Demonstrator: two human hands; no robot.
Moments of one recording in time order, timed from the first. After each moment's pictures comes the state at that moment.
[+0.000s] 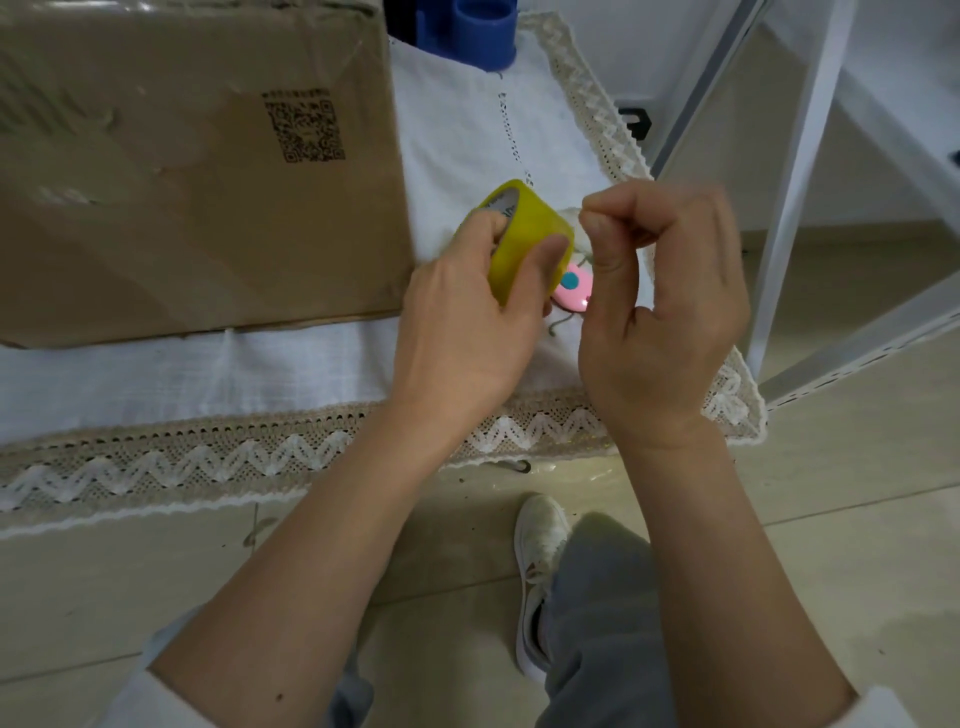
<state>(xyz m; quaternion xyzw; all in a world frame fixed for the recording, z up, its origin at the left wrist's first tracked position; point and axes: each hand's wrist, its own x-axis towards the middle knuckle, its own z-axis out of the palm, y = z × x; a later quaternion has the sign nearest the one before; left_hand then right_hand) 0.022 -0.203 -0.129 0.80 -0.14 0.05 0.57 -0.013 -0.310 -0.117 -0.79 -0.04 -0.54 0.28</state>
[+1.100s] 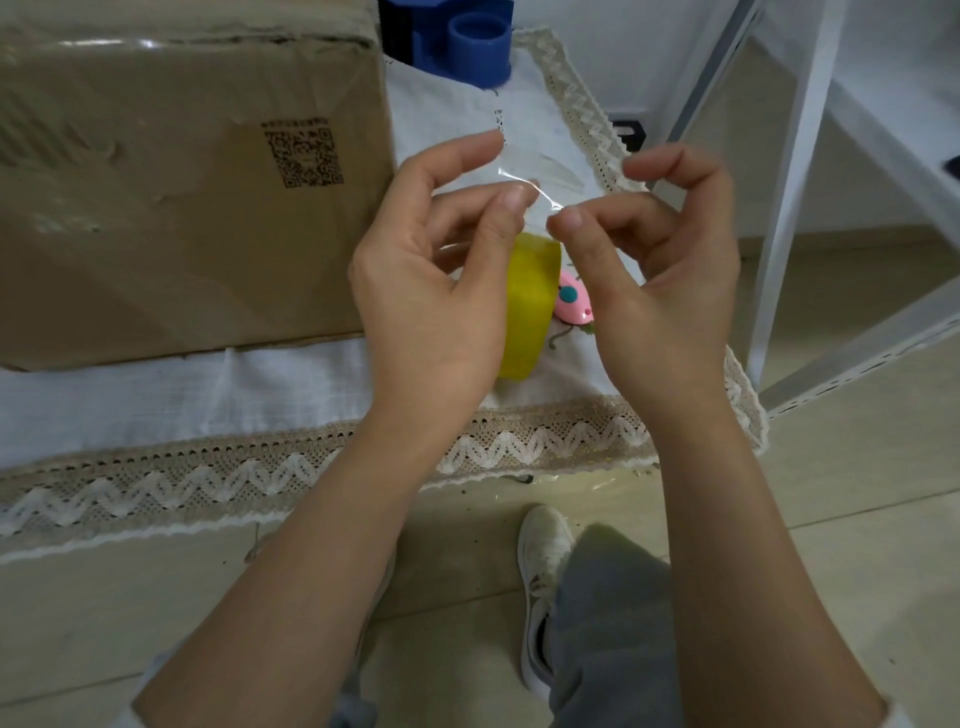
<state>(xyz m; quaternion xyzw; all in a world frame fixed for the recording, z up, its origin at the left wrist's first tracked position) 0.020 -0.197 -0.100 0.66 -0.14 0.15 0.72 -0.012 -0.313 -0.098 -0.75 0.03 -0.33 0.58</state>
